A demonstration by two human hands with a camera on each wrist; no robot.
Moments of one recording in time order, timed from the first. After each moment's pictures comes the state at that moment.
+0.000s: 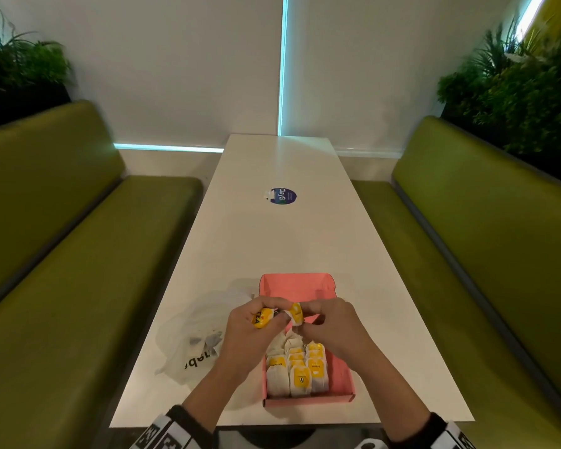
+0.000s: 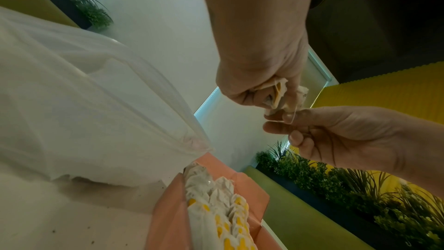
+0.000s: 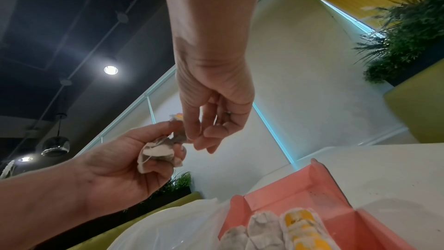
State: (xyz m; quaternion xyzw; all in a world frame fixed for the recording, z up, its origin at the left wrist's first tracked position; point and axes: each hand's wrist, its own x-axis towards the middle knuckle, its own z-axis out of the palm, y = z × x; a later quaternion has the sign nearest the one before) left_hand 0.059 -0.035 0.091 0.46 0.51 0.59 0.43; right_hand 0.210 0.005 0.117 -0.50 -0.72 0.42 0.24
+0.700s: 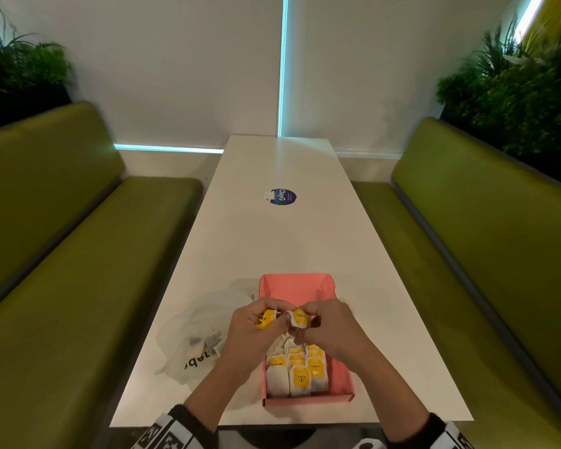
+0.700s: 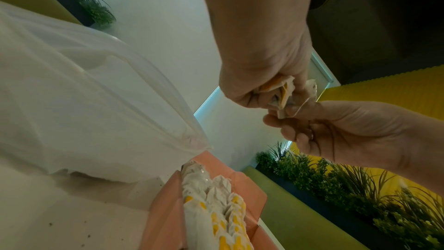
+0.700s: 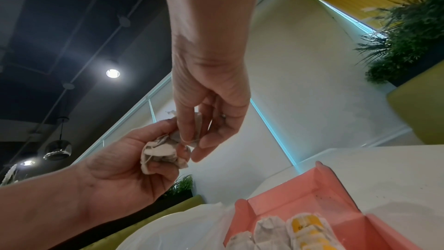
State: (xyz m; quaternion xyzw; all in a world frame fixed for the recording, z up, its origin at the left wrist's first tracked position) left_hand 0.061 -0.034 0.088 0.46 0.48 0.59 0.47; right_hand 0.206 0.004 0.119 -0.50 -0.71 0.44 0.22
